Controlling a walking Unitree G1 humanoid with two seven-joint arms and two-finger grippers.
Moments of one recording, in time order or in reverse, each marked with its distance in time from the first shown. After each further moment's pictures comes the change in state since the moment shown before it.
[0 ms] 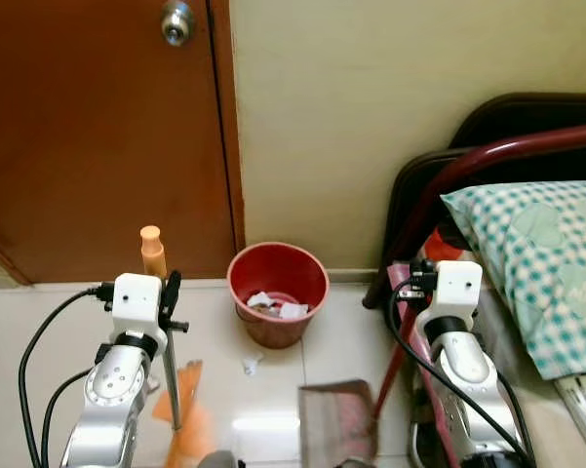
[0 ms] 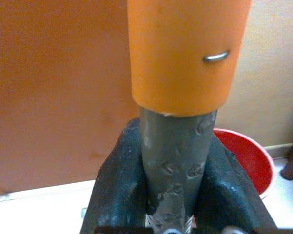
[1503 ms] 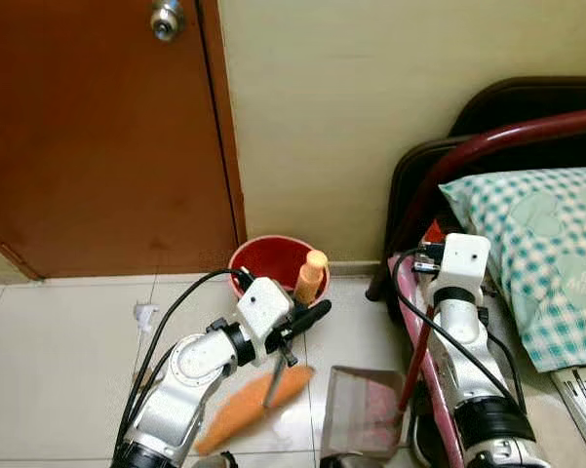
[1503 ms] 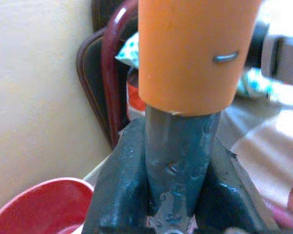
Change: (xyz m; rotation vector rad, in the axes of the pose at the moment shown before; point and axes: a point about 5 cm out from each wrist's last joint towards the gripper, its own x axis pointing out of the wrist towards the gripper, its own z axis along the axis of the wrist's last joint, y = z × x) left arm 0.000 -0.119 0.039 0.014 -0.169 -0.895; right arm 0.041 -0.017 0.009 -0.115 -0.005 -0.272
